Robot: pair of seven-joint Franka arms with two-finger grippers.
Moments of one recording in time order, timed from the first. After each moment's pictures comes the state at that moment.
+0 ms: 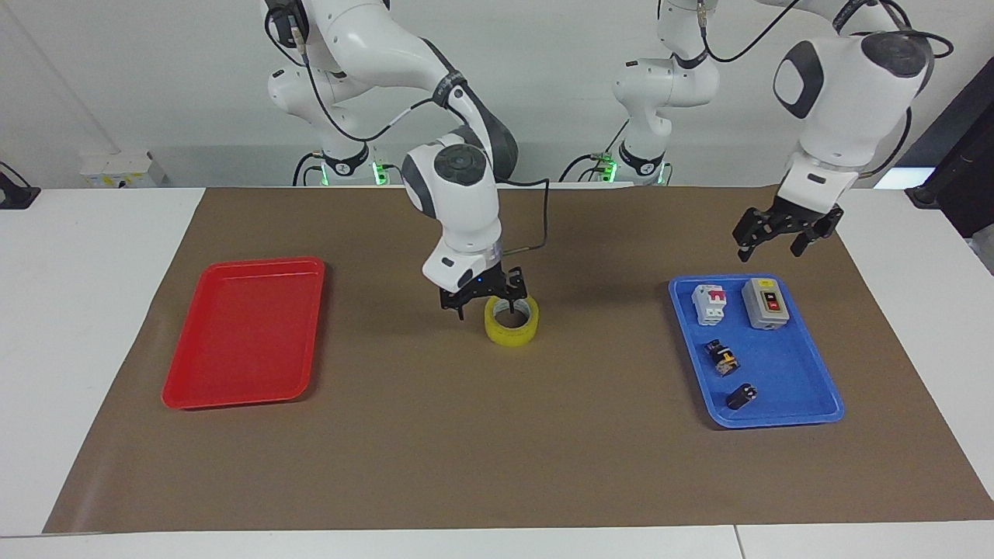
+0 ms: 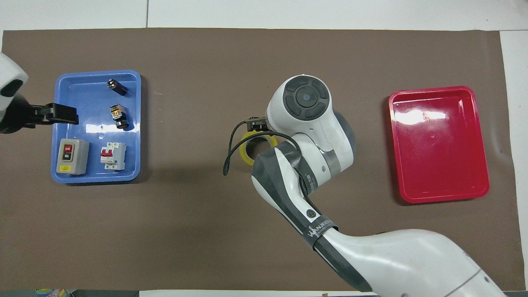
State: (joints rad) left arm -0.06 -0.05 0.06 -1.78 -0.01 1.81 0.00; right arm 0.56 0.45 0.00 -1.64 0.05 2.20 0.47
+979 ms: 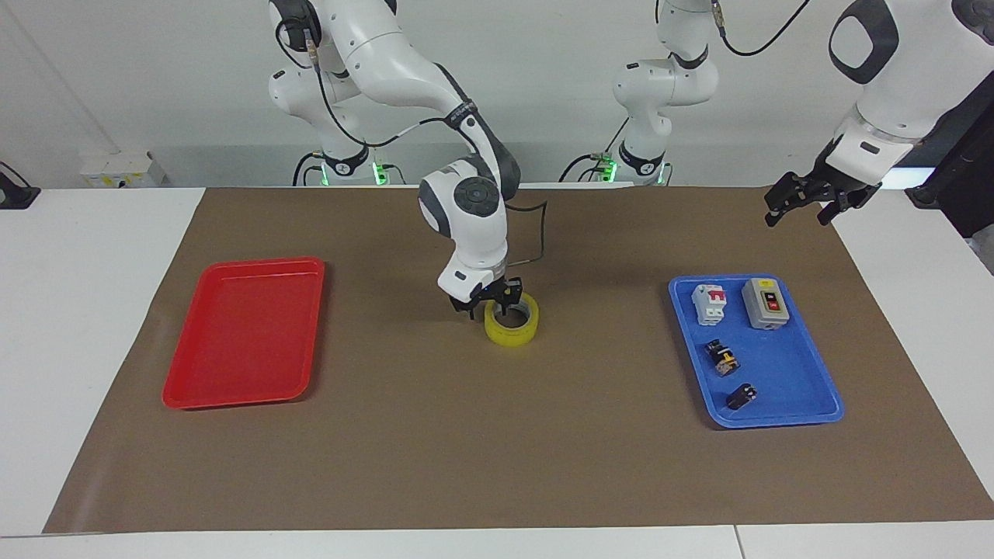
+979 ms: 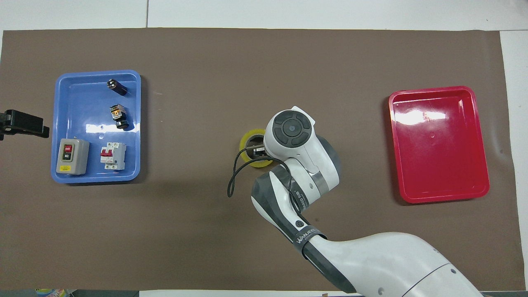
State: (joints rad) left arm -0.02 -0.03 0.05 -1.67 -0.02 1.60 0.07; right arm 0.58 0.43 0.00 -1.82 0.05 2.28 0.48
